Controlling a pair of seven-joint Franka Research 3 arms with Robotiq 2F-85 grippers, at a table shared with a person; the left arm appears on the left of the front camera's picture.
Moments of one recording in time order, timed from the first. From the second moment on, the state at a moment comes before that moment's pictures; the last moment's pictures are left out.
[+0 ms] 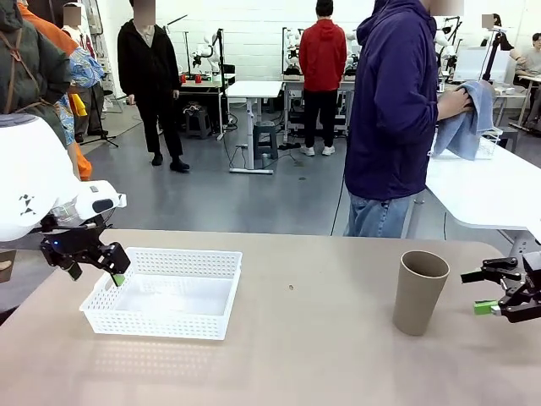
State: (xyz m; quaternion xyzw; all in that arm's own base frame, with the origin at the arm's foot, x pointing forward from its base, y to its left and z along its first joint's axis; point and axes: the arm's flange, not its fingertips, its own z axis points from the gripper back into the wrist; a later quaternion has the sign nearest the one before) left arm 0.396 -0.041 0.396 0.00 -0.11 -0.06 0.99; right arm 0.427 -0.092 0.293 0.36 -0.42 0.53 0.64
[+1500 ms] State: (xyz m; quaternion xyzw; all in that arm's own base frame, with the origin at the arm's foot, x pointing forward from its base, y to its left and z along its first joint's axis) left arm 0.425 -0.039 0.347 0.00 -0.10 -0.04 0.99; right arm 0.435 -0.011 0.231 0.41 -0.38 0.54 0.63
